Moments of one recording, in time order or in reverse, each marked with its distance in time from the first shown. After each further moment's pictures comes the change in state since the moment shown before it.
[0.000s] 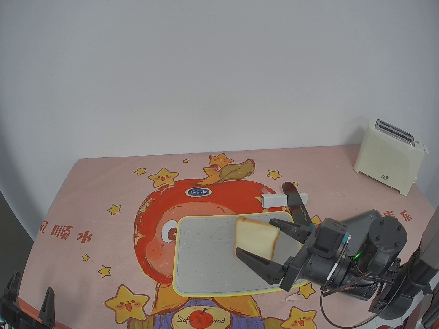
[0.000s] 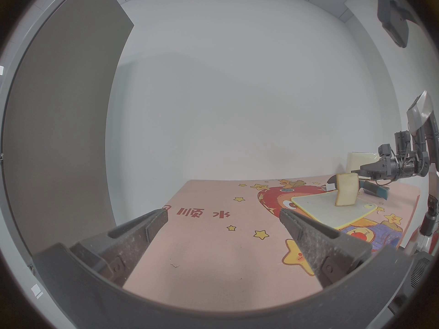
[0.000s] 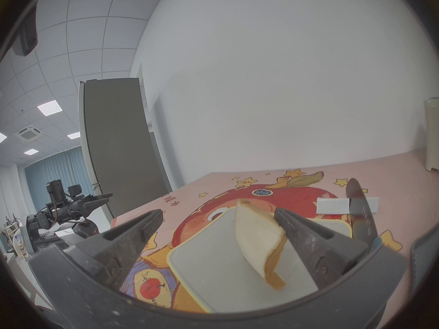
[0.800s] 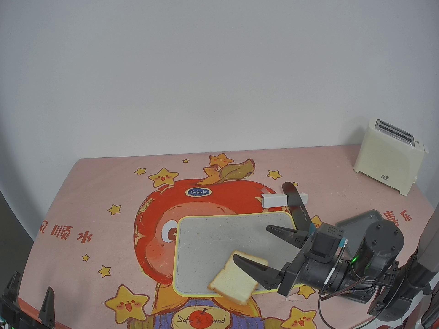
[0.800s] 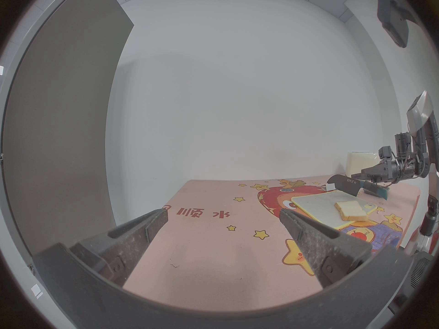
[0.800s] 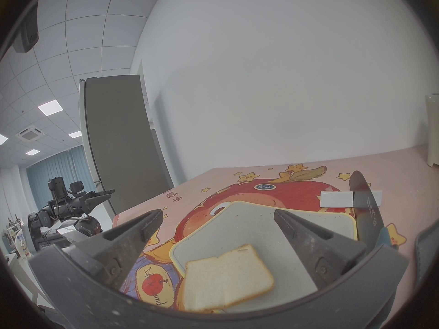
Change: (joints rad) left arm 0.000 0.000 0.000 0.000 0.000 0.000; right arm 0.013 0.013 0.009 0.000 0.000 0.005
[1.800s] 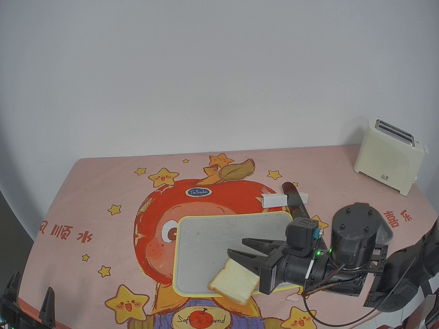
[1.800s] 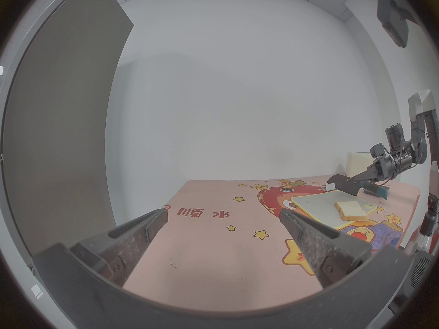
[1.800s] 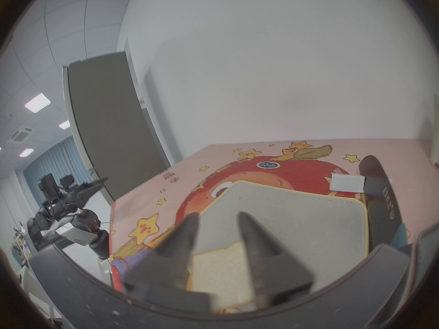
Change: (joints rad) left arm 0.000 0.000 0.000 0.000 -0.001 0.002; right arm 0.040 -0.104 -0.296 0.626 -0.042 -0.015
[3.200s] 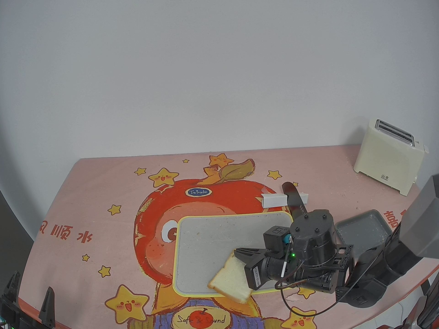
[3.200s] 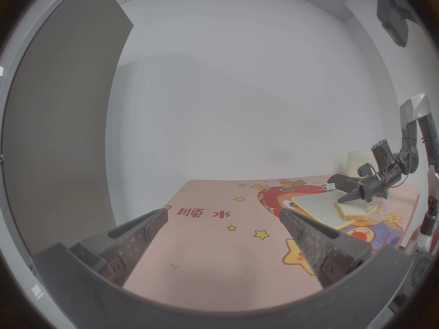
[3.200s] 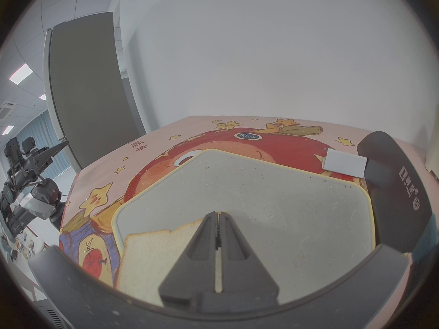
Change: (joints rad) left arm 0.000 0.000 0.000 0.000 0.001 0.001; right arm -0.044 0.195 -0.071 0.036 -0.048 -0.070
